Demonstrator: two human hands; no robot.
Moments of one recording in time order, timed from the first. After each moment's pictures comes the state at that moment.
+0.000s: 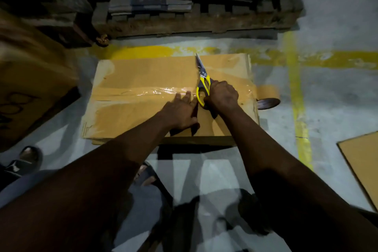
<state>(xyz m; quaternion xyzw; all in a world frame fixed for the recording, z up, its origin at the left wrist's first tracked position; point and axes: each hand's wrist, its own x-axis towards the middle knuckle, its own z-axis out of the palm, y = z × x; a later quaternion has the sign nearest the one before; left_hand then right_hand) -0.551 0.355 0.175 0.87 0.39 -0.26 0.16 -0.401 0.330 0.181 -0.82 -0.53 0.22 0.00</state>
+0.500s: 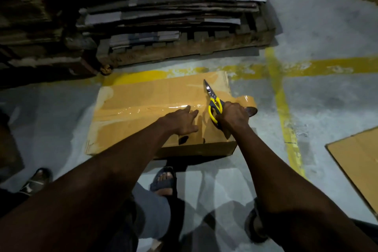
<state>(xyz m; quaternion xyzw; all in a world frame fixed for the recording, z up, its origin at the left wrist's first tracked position) -0.498 0.329 0.231 0.86 0.36 -0.31 0.17 -0.336 0.250 0.204 -0.85 -0.48 0.21 0.09</state>
